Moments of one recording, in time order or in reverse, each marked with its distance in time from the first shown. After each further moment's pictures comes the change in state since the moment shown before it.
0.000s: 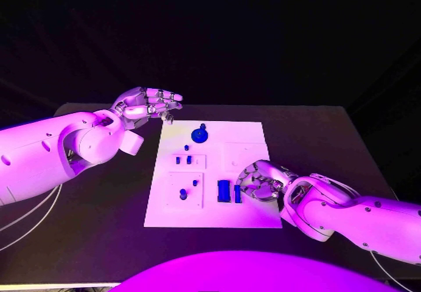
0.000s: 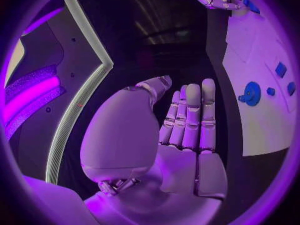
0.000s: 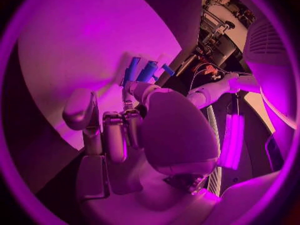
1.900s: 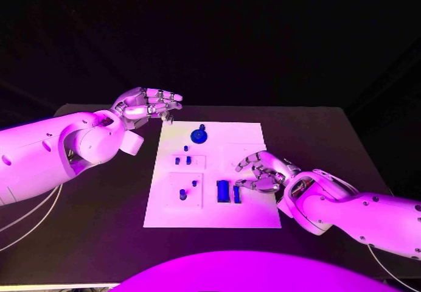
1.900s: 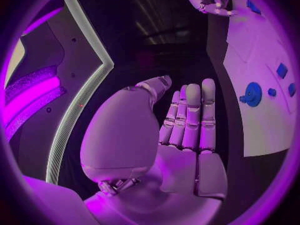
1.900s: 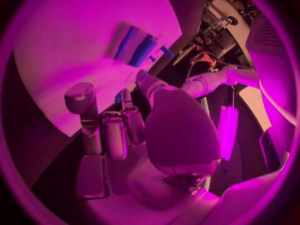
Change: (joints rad) left arm 0.000 0.005 -0.002 -0.005 0.002 -0.002 0.001; left_hand 0.000 0.000 -0.003 0.003 0.000 0.000 0.000 0.000 -0.001 -0.004 0.004 0.004 0.000 0.000 0.000 0.000 0.000 0.000 0.004 -0.004 0.000 -0.001; right arm 0.015 0.010 0.007 -0.033 0.050 -0.111 0.103; right_hand -0.015 -0.056 -0.182 0.071 -0.196 -0.037 0.011 -0.007 -0.020 -0.041 0.005 -0.058 0.000 0.000 0.007 -0.019 0.000 0.000 -0.032 0.010 -0.185 0.000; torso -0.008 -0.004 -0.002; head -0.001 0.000
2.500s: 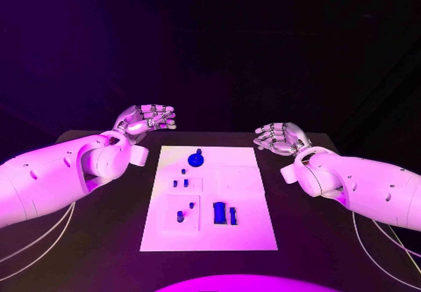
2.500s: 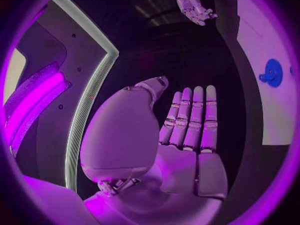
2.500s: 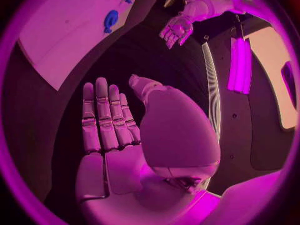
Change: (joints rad) left arm -0.015 0.110 -0.020 -0.163 0.104 -0.137 0.132; left_hand 0.003 0.003 -0.039 0.081 0.000 -0.034 -0.013 0.048 -0.020 -0.012 0.039 -0.112 -0.124 -0.231 0.078 -0.562 -0.238 0.000 -0.164 0.097 -0.488 -0.296; right arm 0.131 0.132 0.028 -0.453 0.815 0.083 0.456; right_hand 0.076 0.009 0.090 0.037 0.066 -0.151 0.055 0.074 -0.008 -0.556 0.095 -0.937 -0.862 -0.500 0.128 -0.964 -0.837 0.070 -0.532 0.139 -0.716 -0.511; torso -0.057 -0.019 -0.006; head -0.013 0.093
